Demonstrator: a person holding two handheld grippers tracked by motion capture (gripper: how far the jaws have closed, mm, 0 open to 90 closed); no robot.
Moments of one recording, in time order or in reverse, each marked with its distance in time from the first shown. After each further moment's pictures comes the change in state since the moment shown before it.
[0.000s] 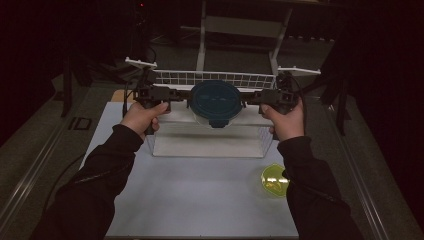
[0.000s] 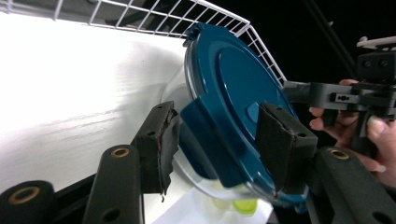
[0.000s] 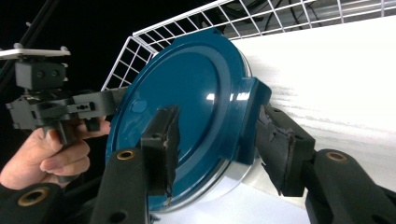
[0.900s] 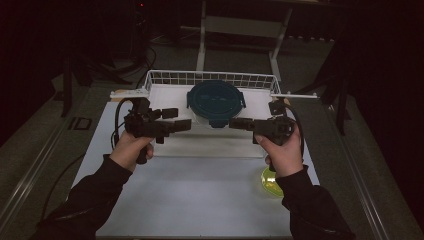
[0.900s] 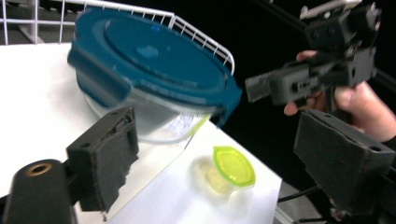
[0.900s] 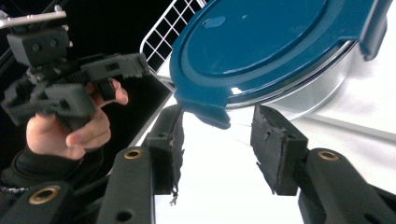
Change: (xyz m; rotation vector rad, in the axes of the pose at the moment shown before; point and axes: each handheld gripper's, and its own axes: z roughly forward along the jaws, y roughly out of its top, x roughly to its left) left arm -0.035 -0.075 -0.031 -0.104 -0.104 0.371; right arm 0.034 -0.067 -0.013 0.011 0.097 -0.158
